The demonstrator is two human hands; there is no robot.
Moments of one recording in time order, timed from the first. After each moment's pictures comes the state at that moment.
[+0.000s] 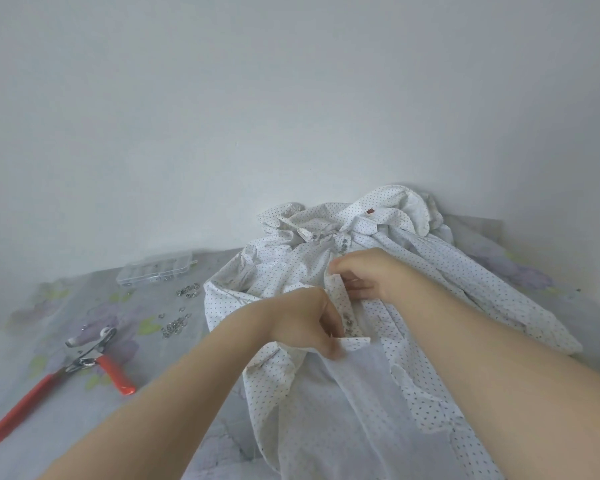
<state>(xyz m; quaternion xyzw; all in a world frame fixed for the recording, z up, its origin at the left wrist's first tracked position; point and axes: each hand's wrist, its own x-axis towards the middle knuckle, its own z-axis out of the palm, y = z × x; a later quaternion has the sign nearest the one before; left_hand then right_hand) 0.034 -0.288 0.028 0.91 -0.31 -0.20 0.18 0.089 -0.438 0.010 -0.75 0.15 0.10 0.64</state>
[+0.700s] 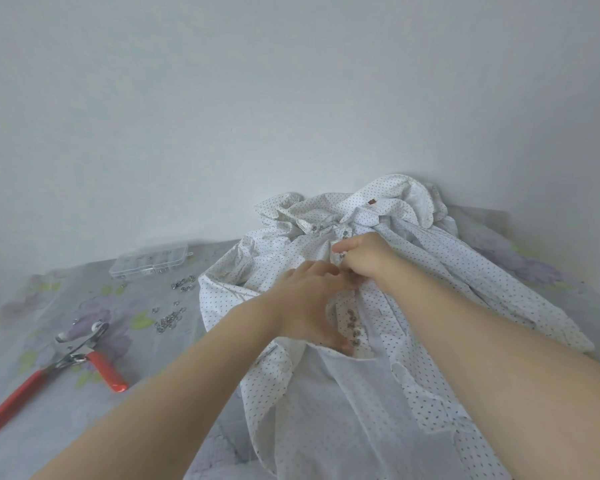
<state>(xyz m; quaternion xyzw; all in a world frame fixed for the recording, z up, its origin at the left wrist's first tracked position) 0.047 -0.292 0.017 0.94 -0.33 -0.07 0.07 0.099 -0.438 0.009 -0.87 0.10 0.01 0.49</state>
